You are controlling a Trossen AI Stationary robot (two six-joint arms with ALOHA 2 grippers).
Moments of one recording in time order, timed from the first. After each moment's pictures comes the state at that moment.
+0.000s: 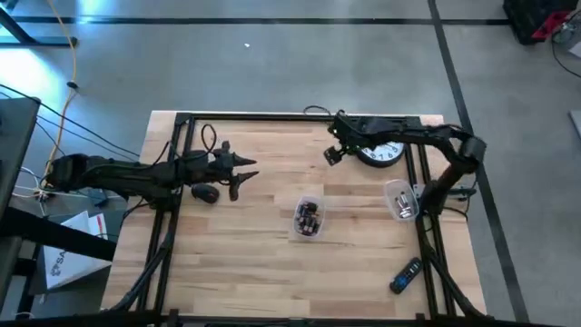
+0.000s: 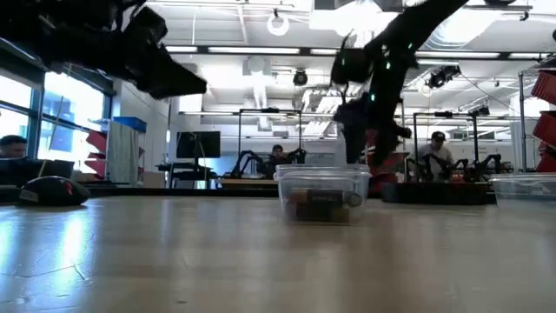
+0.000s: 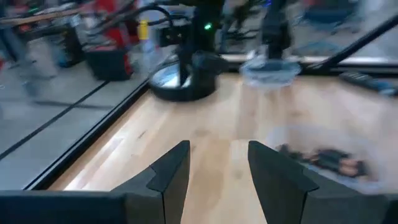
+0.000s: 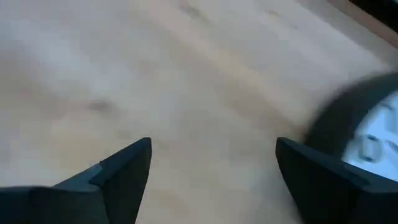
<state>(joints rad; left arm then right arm) 0.12 0.91 0.31 0.43 -0.06 0.05 -0.42 1.60 1.07 -0.61 0.13 0.40</state>
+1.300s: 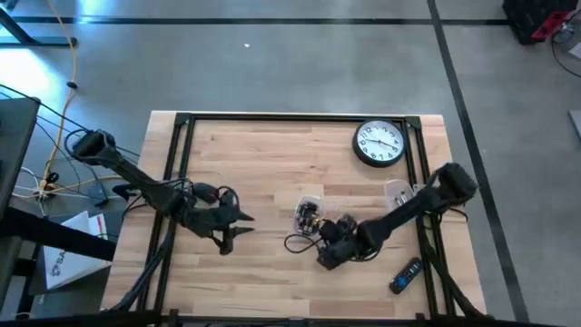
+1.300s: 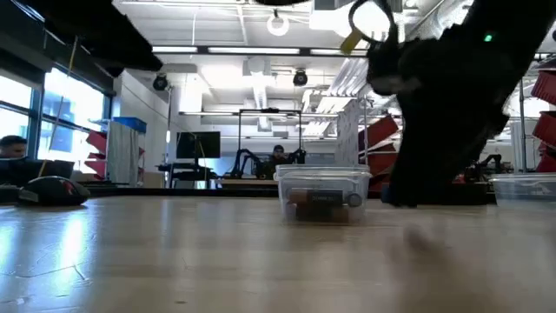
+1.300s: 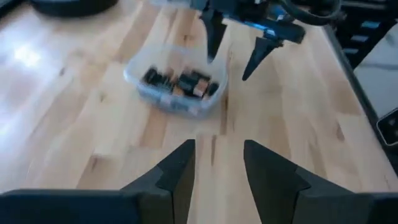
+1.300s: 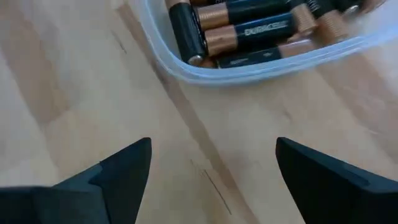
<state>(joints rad) -0.56 1.13 0.63 -0.19 -0.51 -0.50 0.50 1.86 1.03 -0.38 0.39 1.02</state>
